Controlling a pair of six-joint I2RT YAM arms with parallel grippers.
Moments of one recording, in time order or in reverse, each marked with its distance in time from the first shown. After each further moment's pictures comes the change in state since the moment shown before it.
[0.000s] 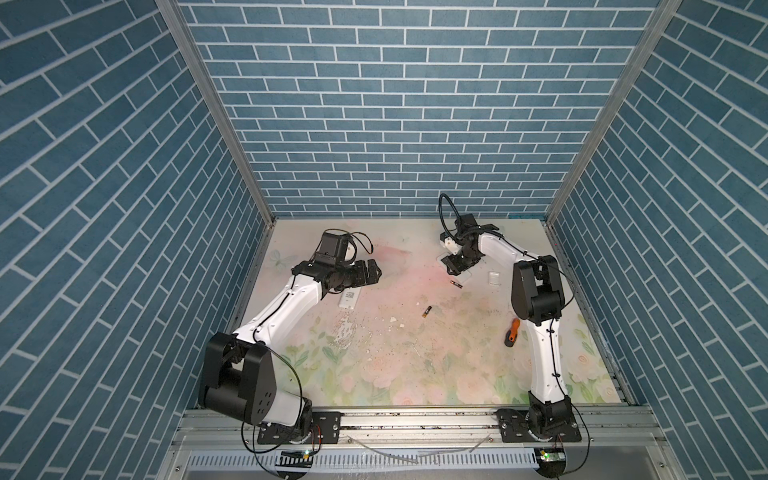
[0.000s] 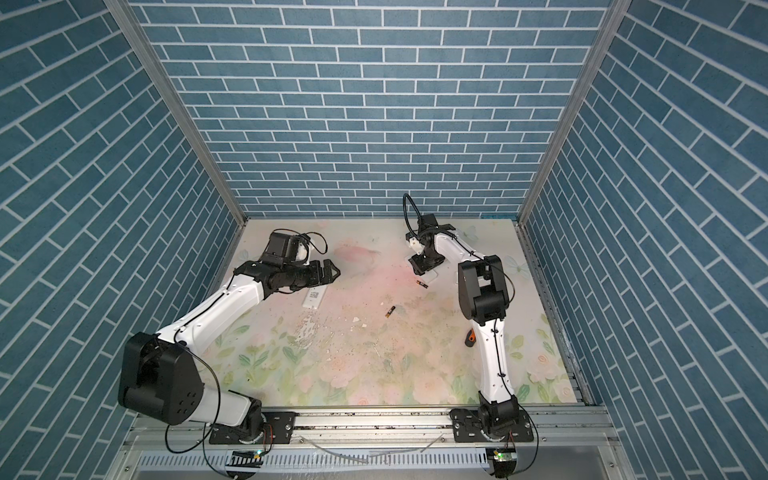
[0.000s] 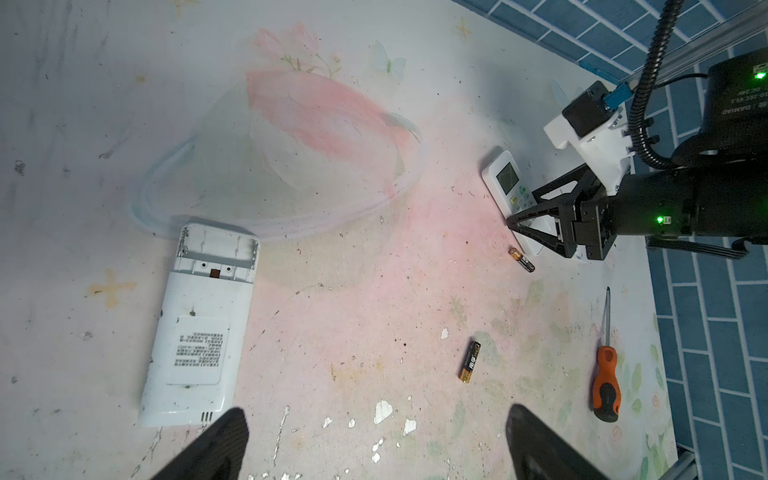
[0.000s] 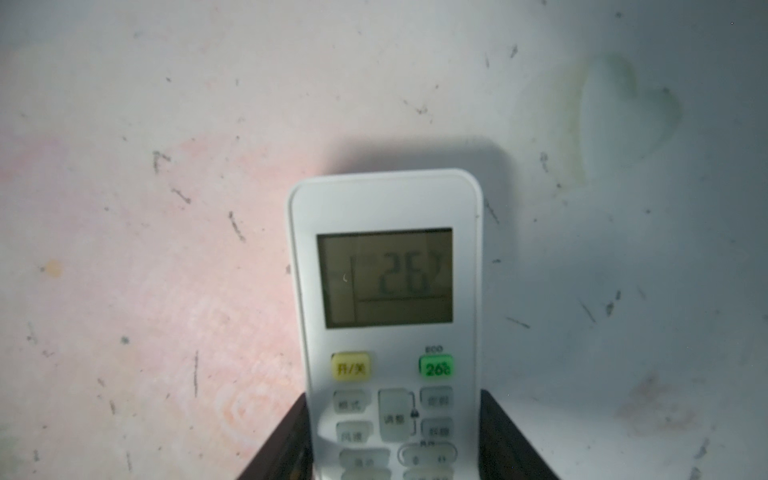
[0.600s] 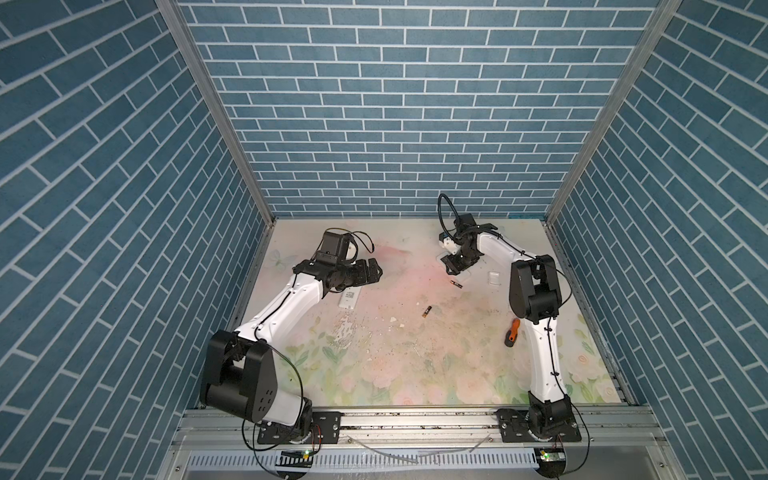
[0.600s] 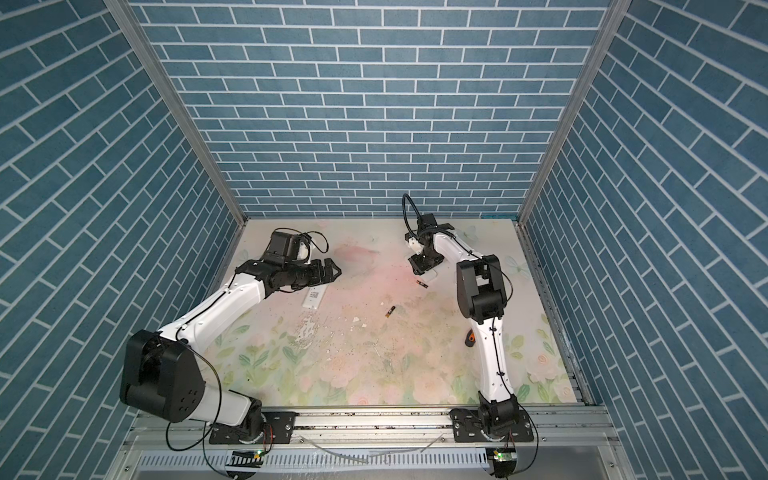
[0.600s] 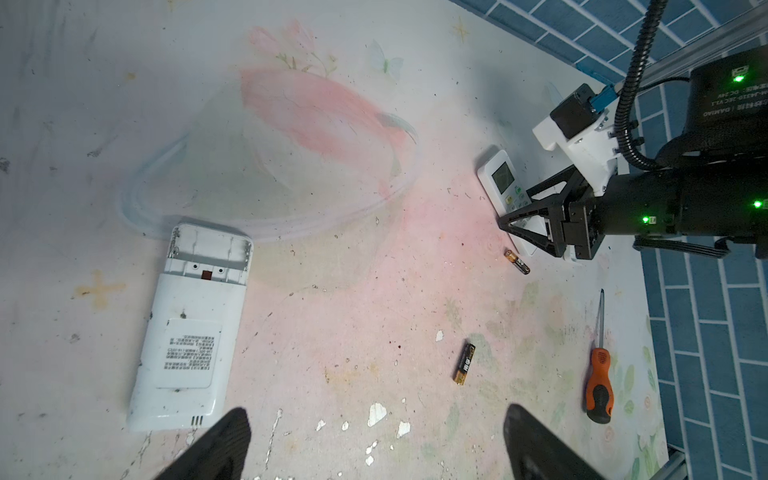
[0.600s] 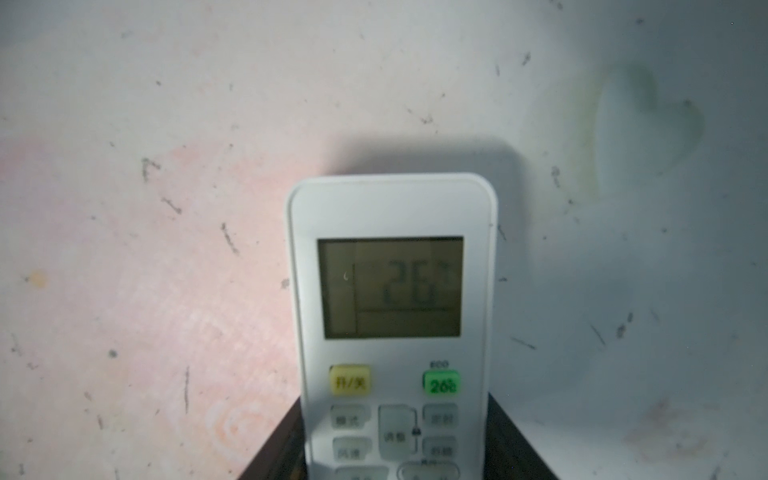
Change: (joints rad) left arm -0.003 0.019 0.015 0.004 0.009 -0.020; right arm -0.001 0.025 0.031 -0.023 -0.006 -0.015
